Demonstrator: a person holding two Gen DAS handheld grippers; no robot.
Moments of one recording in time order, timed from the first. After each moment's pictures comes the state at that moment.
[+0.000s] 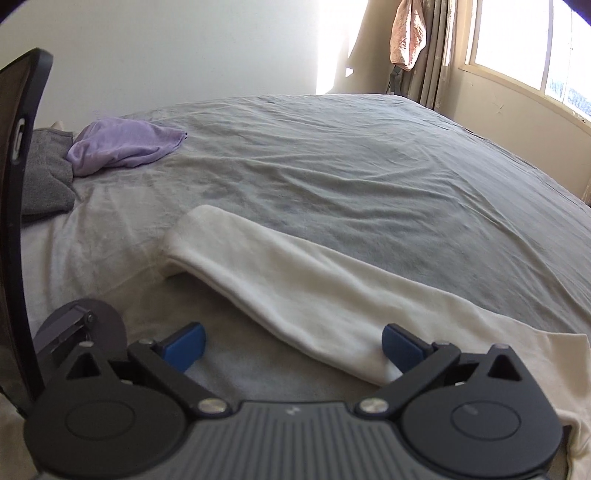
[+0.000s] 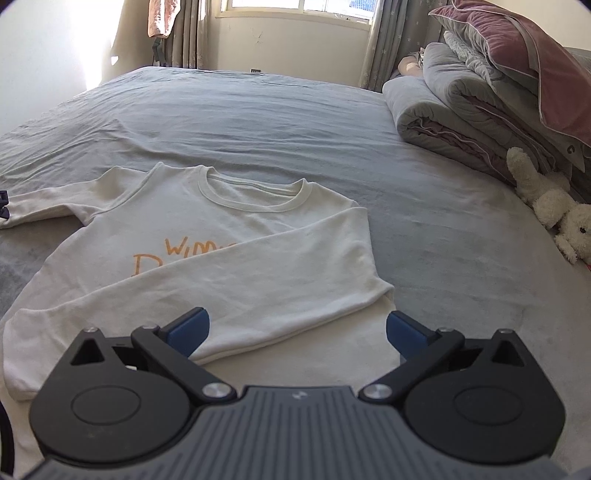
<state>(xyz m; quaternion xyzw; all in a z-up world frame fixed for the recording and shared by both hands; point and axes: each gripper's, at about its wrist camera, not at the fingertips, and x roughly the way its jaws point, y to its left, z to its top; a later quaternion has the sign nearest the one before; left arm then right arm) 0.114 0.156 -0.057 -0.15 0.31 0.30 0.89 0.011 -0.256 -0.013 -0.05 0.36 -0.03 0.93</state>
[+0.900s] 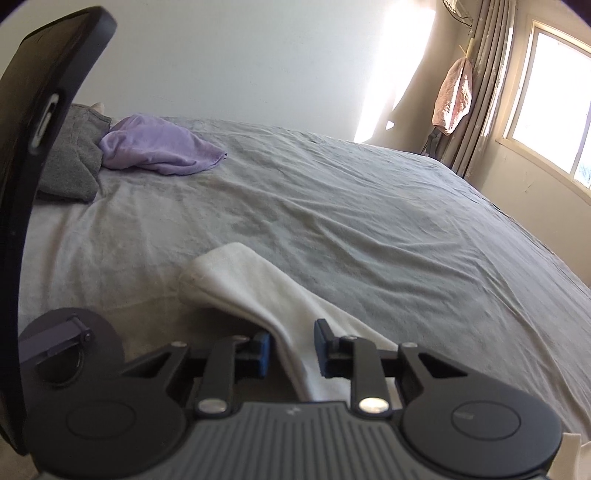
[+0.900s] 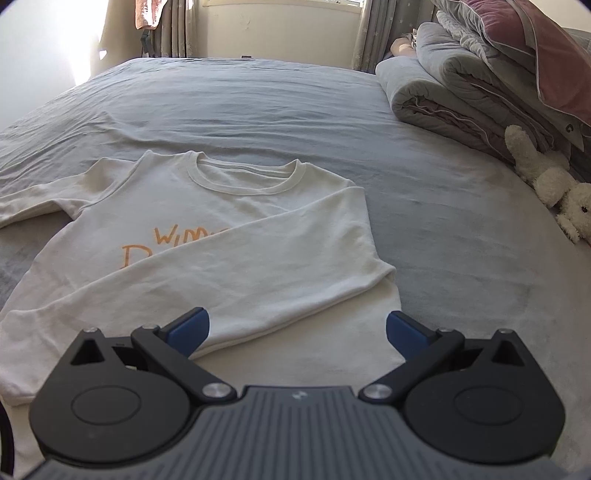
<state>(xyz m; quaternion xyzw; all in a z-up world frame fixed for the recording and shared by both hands) 0.112 0.183 -0.052 -0.23 0.22 0.34 0.89 0.016 -0.261 -0.021 -0.03 0.38 -0.04 0.92</state>
